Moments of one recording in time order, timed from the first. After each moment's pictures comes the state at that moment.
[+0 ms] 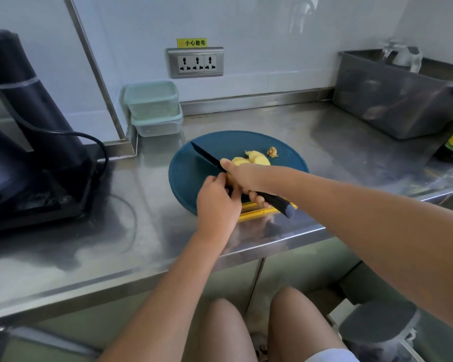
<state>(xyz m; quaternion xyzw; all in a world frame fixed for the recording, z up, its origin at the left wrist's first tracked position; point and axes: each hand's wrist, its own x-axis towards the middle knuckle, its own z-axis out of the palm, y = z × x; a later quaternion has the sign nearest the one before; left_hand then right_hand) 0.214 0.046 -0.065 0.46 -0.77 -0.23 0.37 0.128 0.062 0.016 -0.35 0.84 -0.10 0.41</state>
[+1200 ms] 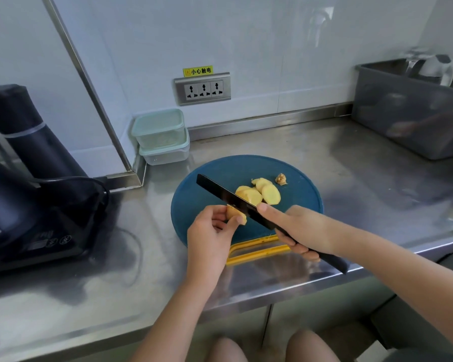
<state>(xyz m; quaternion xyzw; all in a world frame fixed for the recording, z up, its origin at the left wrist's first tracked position) 0.222 0.043 -0.054 0.48 -0.69 -0.35 0.41 0.069 0.116 0.012 -0.50 0.73 -0.18 0.43</state>
